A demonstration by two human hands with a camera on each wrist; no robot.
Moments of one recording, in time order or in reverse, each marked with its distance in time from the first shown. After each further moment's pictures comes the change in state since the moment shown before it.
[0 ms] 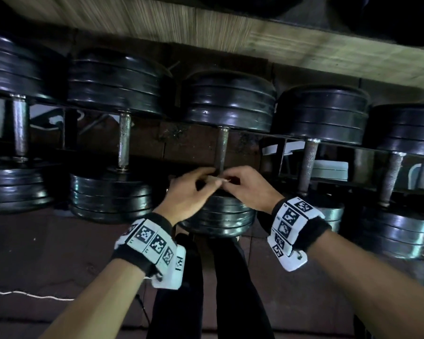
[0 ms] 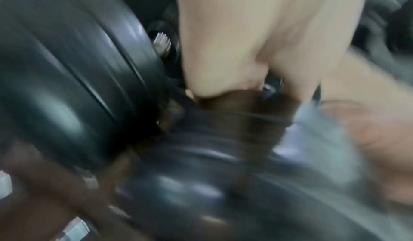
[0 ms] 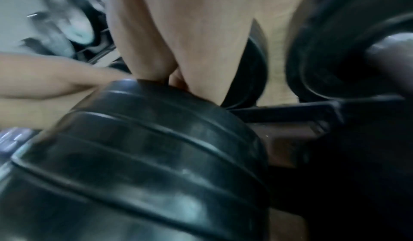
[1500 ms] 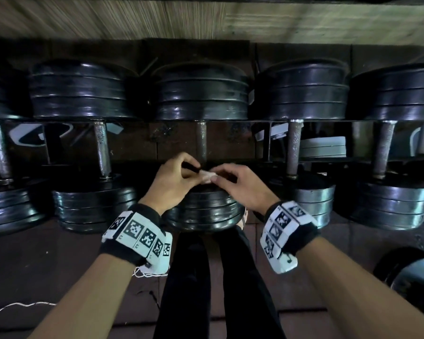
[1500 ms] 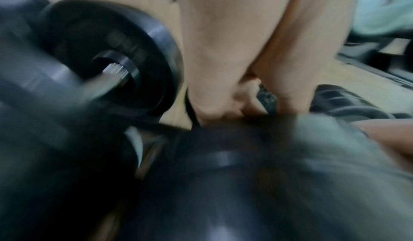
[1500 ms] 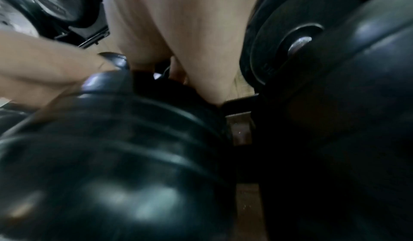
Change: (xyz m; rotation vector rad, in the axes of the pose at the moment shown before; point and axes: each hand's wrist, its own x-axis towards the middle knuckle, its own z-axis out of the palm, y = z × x) left_hand 0.016 0.028 -0.004 -0.093 -0.040 -0.087; right_hand -0.024 0.019 0.003 0.288 0.120 0.126
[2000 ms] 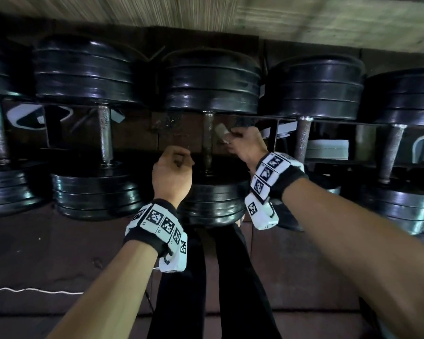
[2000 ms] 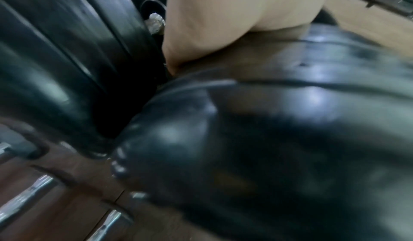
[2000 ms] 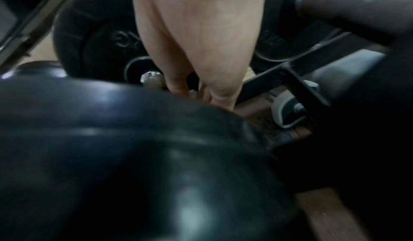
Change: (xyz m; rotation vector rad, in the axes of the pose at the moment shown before) left_hand 0.013 -0.035 0.028 -0.147 0.484 -0.028; right_hand 0.088 -0.003 -0.008 0.253 0.331 0.229
